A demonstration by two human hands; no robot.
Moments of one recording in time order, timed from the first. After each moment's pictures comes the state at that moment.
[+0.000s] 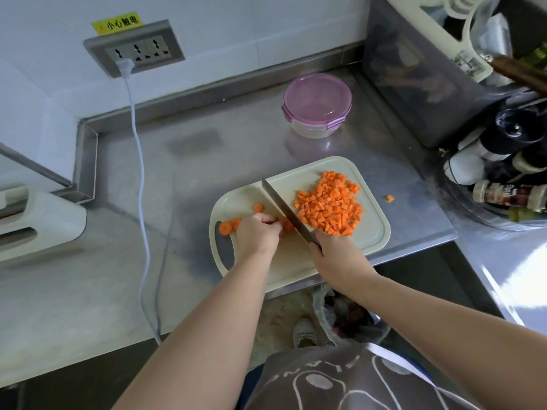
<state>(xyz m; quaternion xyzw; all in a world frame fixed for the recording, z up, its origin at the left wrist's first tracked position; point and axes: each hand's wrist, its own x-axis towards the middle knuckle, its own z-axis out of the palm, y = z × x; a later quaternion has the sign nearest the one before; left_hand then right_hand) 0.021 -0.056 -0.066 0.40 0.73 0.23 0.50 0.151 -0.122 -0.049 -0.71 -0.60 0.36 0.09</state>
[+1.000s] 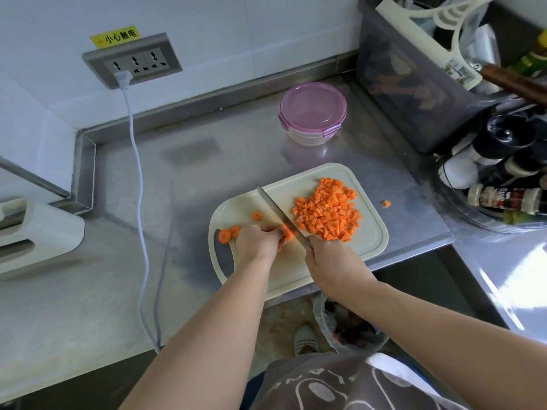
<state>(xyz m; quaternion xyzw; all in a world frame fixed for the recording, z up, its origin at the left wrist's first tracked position) 0.024 -0.052 -0.071 0.35 0.74 0.23 0.53 0.144 -0.121 -0.034 -0.71 -0.63 0.33 0.05</state>
